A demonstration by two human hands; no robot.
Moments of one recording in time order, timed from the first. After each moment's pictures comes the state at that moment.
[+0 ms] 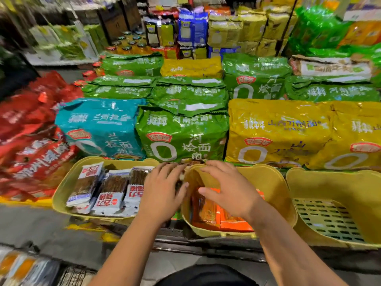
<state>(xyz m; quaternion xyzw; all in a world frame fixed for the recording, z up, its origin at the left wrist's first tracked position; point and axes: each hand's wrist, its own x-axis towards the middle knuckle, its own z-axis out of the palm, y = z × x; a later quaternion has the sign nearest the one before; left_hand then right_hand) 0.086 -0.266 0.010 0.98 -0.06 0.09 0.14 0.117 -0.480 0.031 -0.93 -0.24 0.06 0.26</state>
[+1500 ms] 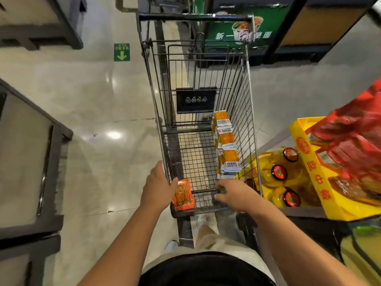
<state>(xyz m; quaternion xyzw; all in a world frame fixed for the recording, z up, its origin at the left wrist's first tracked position) -0.399 0.160 -0.136 0.58 0.72 0.09 0.37 -0.163 0.141 -0.103 -0.66 -0.63 0.39 -0.14</state>
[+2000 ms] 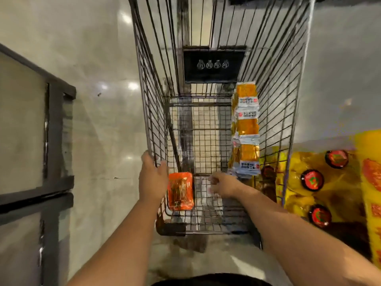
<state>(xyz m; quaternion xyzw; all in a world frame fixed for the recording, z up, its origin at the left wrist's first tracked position) -0.352 0.246 -0.246 0.38 0.83 0.14 0.38 -0.135 0.259 -0.276 -0.61 -0.51 0.58 -0.20</state>
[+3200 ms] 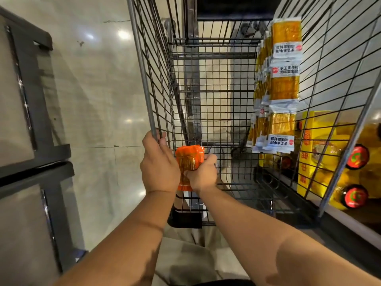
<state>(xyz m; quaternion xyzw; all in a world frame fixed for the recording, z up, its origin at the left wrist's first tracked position) -0.361 0.234 -0.287 0.42 0.84 0.18 0.29 -0.267 0.199 -0.381 -0.79 -0.27 0.54 -0.01</state>
